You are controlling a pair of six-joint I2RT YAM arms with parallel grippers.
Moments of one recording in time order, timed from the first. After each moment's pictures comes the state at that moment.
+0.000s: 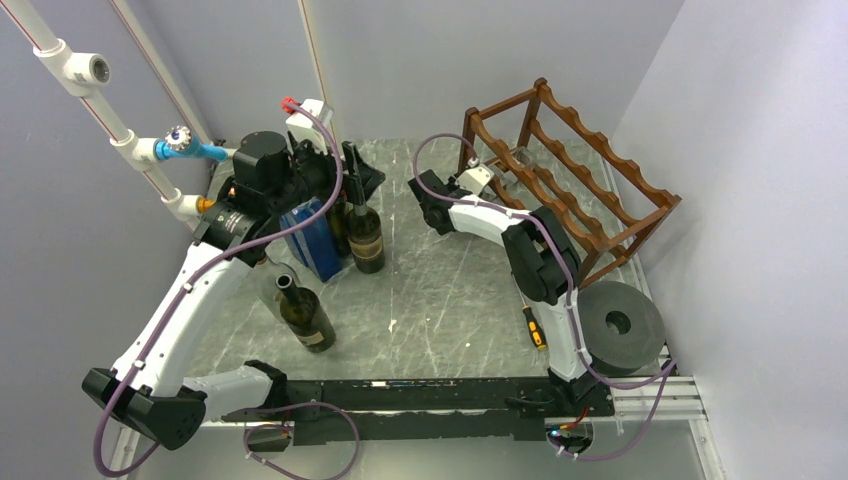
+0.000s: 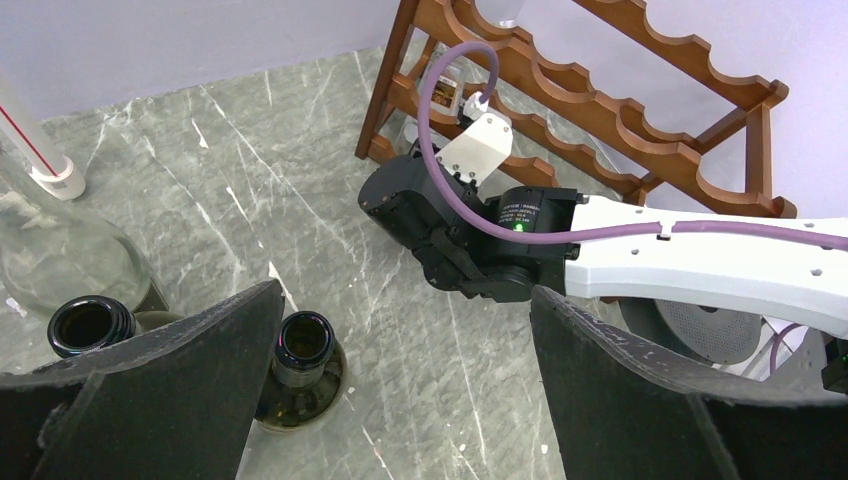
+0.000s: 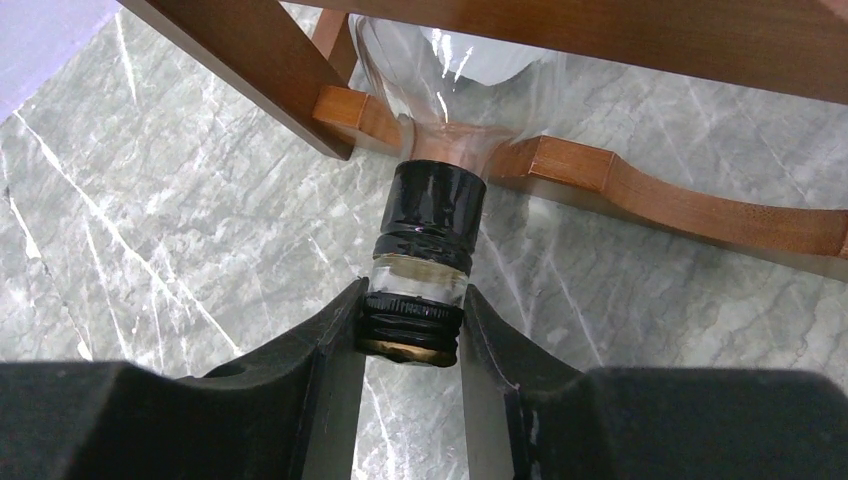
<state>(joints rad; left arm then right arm) -0.44 1.16 1.39 -0.43 0.23 -0.28 0.63 2.17 1.58 -0.40 0.93 1.17</state>
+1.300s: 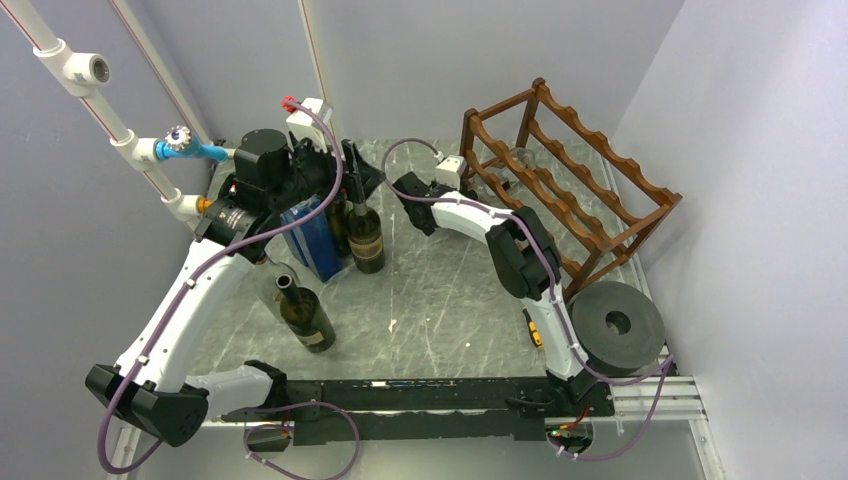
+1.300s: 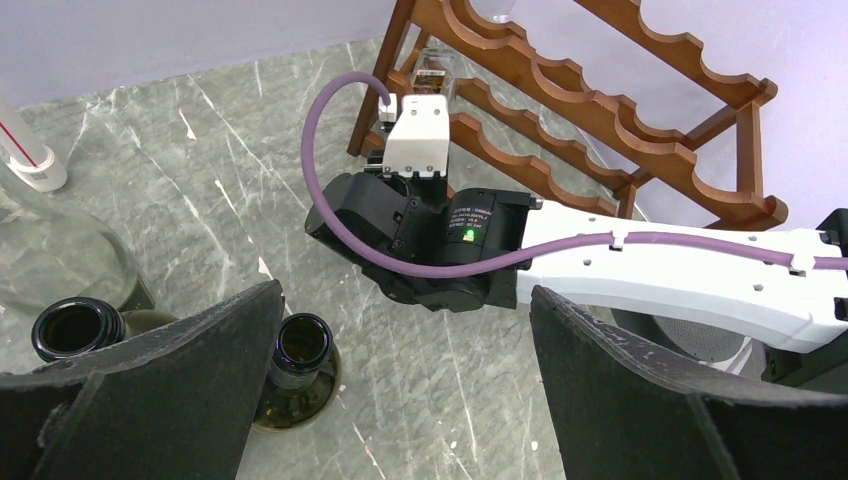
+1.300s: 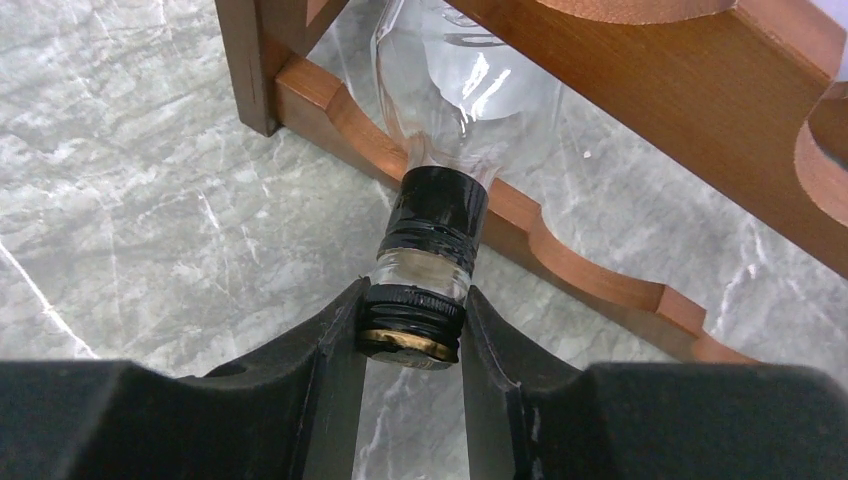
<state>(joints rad) -0.42 1.18 1.39 -0.43 0.26 -0.30 0.68 2.29 1.77 -0.61 1.10 0.80</state>
